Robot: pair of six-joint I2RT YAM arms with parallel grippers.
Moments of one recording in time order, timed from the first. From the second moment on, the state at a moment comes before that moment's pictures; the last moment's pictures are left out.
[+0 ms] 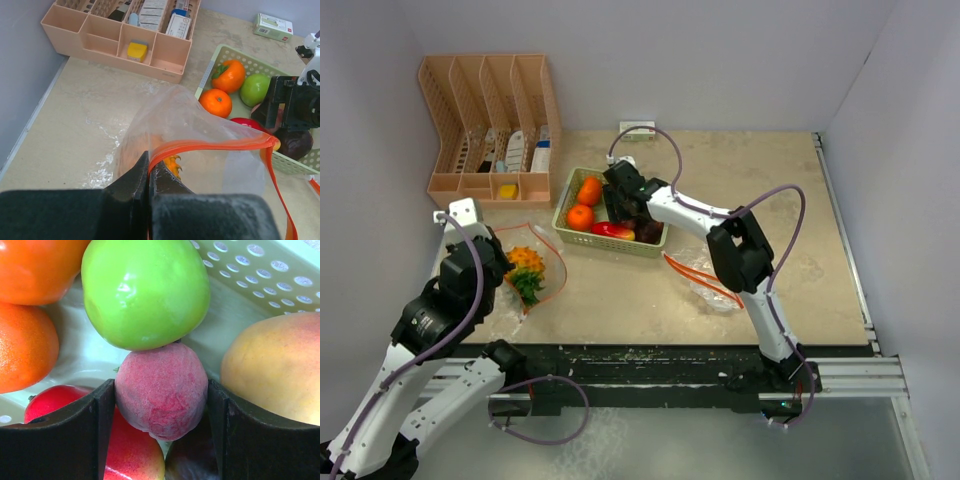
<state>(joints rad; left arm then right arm) -0.56 0.58 0.98 -0.83 -0.73 -0.43 0.74 2.26 1.86 -0.51 0.29 0.34</state>
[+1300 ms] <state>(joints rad) -0.56 0.85 0.93 -0.62 -0.60 -0.44 1.03 1.51 1.39 -0.21 -0.02 0.34</state>
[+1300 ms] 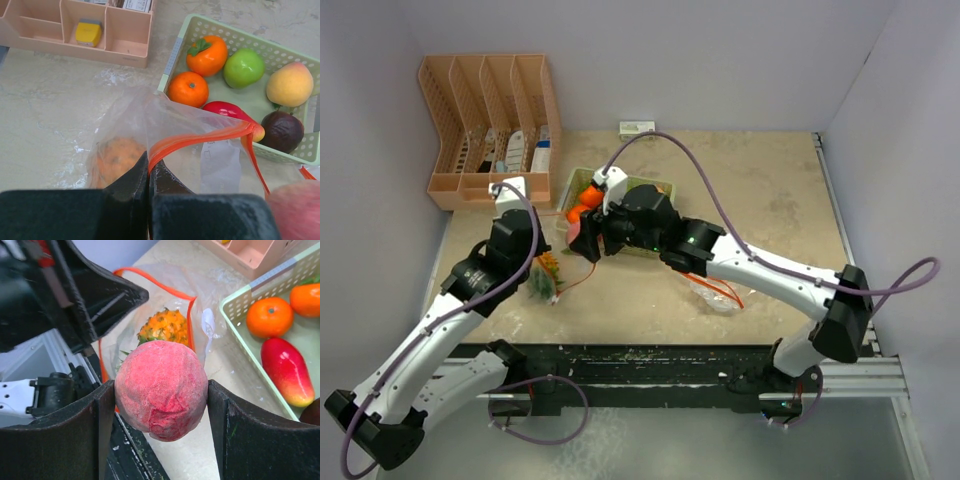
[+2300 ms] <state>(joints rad) -0.56 0.80 0.91 -0.63 -0.60 -0.45 1.07 1.45 1.41 -0.26 0.19 0.35</state>
